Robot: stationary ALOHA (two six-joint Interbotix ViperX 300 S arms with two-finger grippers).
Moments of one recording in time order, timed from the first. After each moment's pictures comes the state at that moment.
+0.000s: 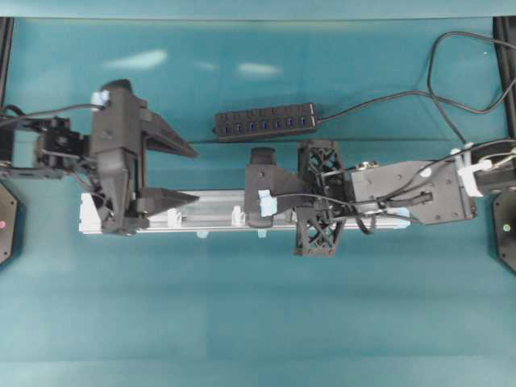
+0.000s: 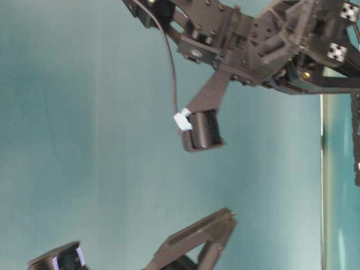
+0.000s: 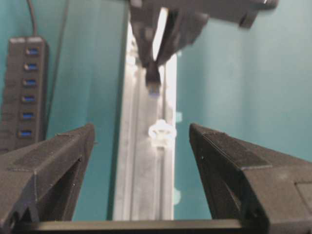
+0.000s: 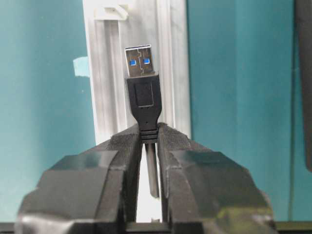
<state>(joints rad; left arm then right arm) 0.07 -0.42 0.76 0.01 0.20 0.01 0.02 0.13 0.46 -0.30 0.59 0.24</state>
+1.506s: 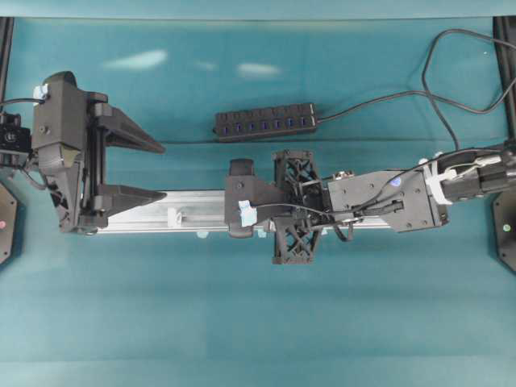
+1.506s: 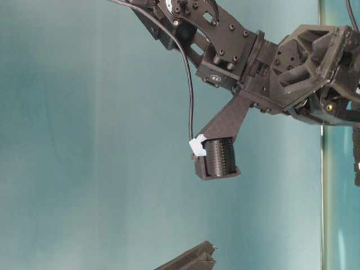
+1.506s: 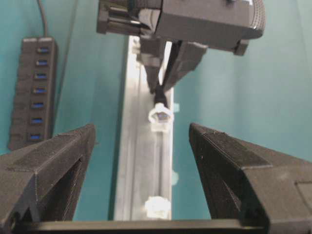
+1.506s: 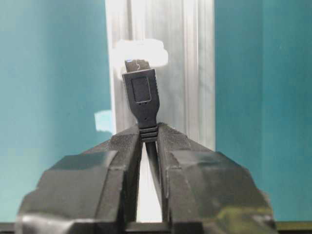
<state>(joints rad) 0.07 -0.58 0.84 0.01 0.24 0.01 0.03 0.21 0.41 -0.30 0.47 0.24</state>
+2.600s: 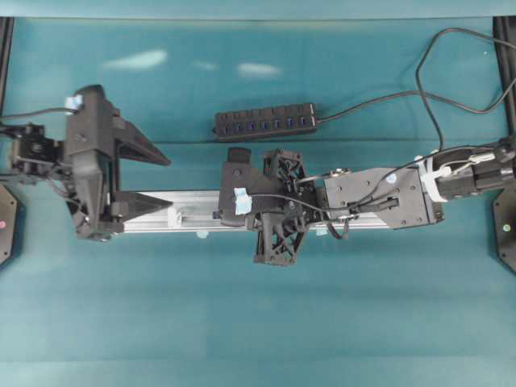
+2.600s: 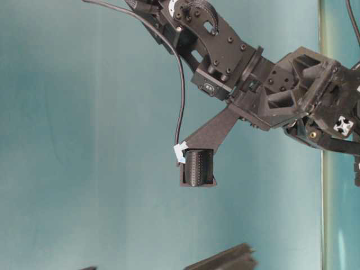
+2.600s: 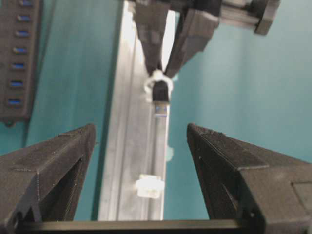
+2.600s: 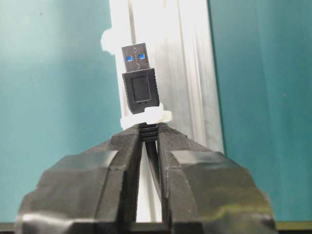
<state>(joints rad) 0.06 -0.47 0.86 0.01 0.22 -0.05 0.02 0.23 0.40 -0.28 0.34 0.33</state>
